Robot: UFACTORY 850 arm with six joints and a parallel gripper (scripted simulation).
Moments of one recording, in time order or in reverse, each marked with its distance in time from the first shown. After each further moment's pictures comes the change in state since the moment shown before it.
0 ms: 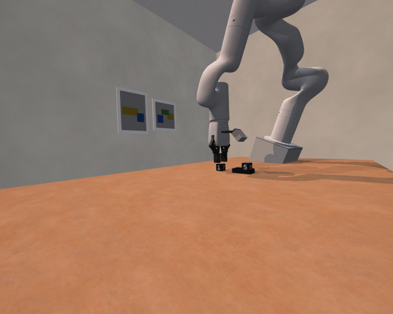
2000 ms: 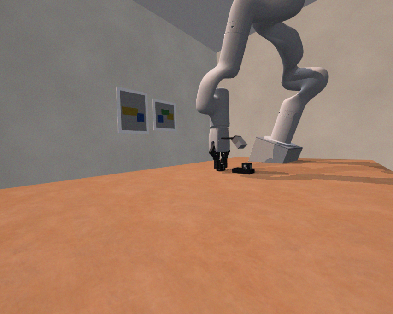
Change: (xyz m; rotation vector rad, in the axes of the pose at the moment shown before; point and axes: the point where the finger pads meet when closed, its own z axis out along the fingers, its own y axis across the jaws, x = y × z) arm 0.000 0.000 0.026 0.000 0.000 0.000
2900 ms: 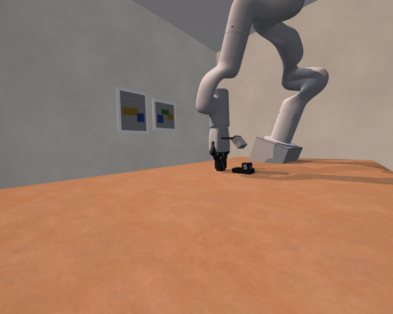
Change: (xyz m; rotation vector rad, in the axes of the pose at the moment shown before) arm 0.000 0.000 0.000 0.000 0.000 0.000
